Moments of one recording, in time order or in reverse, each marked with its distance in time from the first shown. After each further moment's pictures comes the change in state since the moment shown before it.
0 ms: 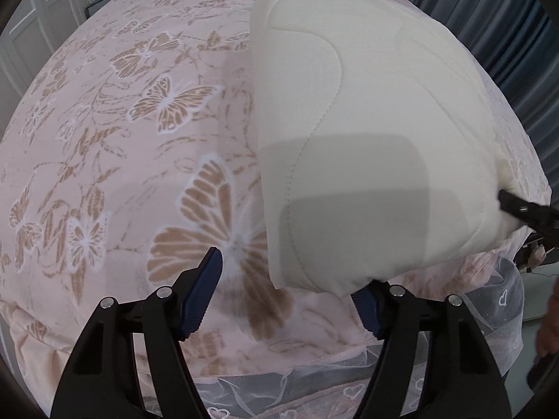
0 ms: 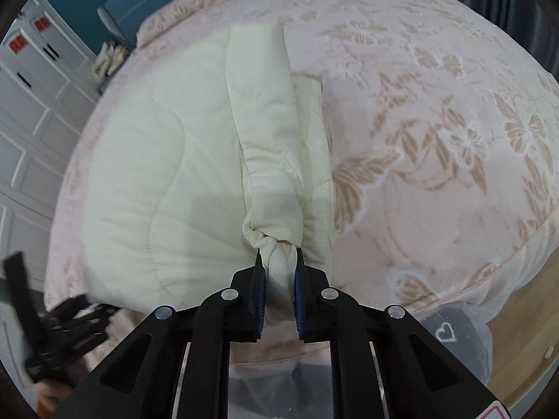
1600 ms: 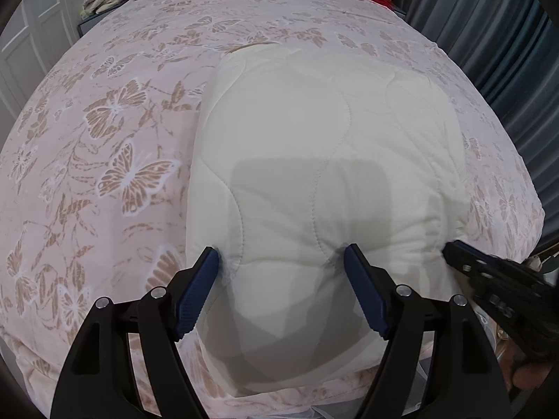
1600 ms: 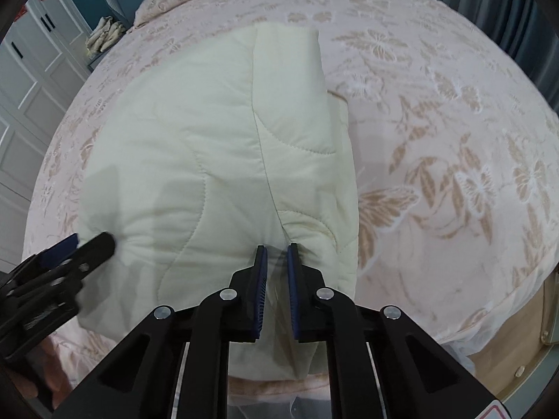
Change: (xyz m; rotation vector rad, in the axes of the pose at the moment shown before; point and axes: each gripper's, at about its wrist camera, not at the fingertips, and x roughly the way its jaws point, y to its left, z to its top) left arm -0.001 -0.038 0.067 0.004 -0.070 -0.033; right arm 0.027 0.026 0.029 -0.074 0.024 -0.083
